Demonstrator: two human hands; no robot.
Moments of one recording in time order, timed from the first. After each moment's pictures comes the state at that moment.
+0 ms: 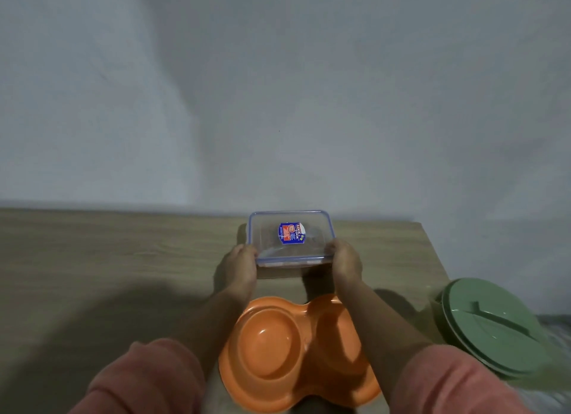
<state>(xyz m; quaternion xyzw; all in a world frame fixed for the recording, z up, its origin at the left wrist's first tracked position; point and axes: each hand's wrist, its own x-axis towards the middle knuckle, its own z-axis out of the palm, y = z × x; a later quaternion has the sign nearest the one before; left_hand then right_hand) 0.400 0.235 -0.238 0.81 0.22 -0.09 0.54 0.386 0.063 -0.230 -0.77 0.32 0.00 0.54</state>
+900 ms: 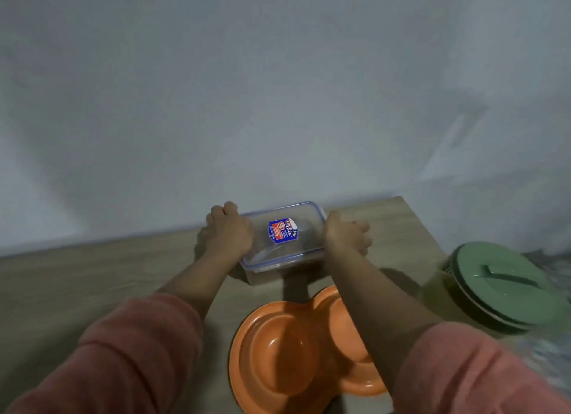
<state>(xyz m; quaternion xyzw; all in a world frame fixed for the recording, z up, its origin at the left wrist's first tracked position) 0.486 0.234 -0.232 0.98 -0.01 -0.05 0.18 0.413 0.076 -0.208 -0.66 0.56 -0.10 0.49</state>
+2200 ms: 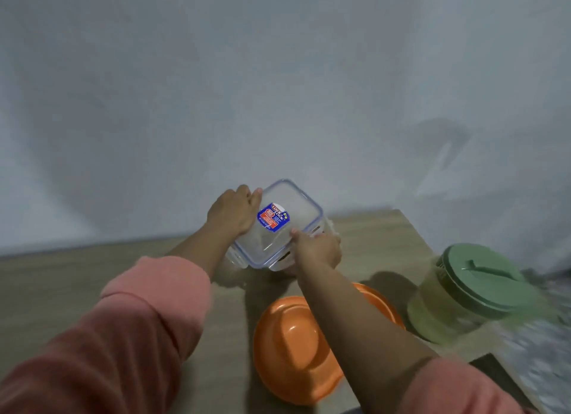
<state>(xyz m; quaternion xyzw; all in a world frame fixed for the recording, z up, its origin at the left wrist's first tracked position) 0.494 0.274 -0.163 0.97 -0.13 -0.02 0.21 0.380 0.171 -0.170 -0.65 0.48 -0.14 0.57</state>
